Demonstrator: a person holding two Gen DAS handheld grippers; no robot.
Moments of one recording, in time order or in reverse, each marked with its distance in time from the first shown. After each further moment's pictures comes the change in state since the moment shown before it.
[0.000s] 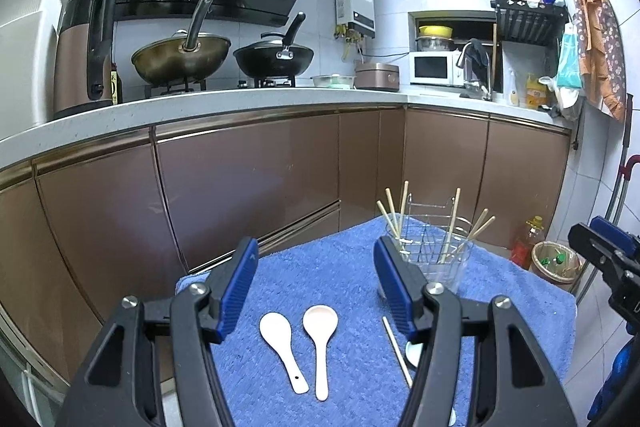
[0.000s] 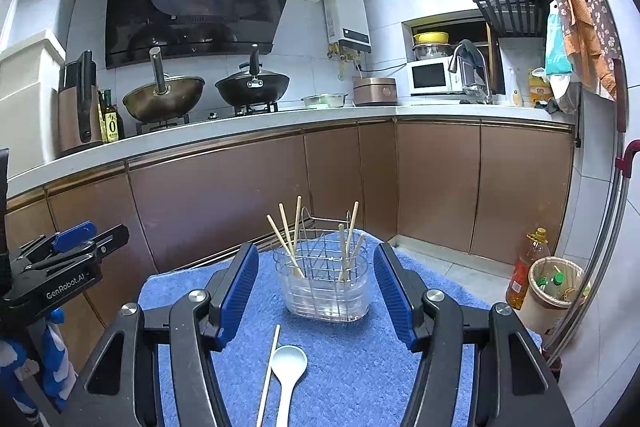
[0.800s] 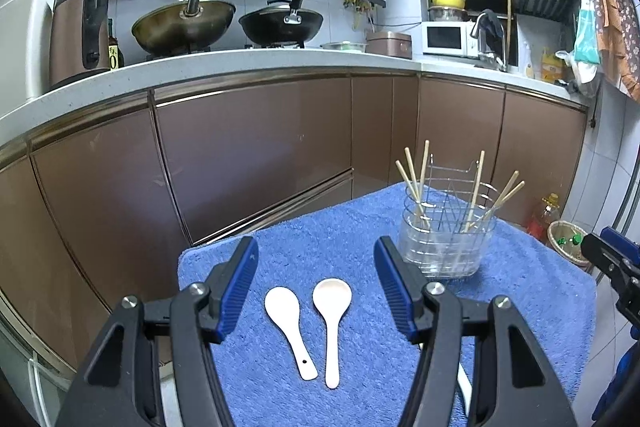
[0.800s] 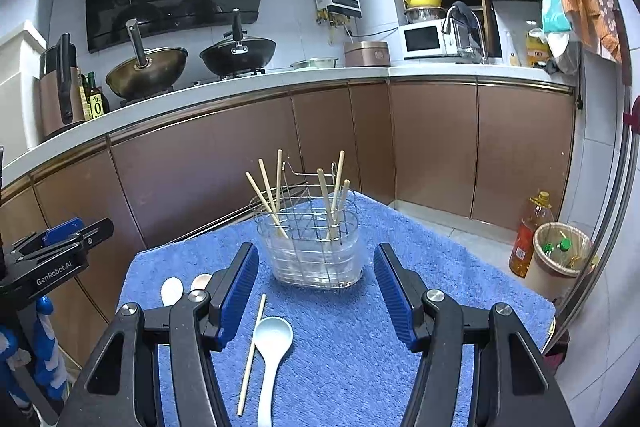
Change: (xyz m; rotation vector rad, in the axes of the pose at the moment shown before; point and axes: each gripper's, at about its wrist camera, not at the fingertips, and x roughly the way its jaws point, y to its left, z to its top) left arm 0.039 0.002 -0.022 0.008 0.107 0.042; right arm 0.032 -0.027 -0.029 0.050 0.116 -0.002
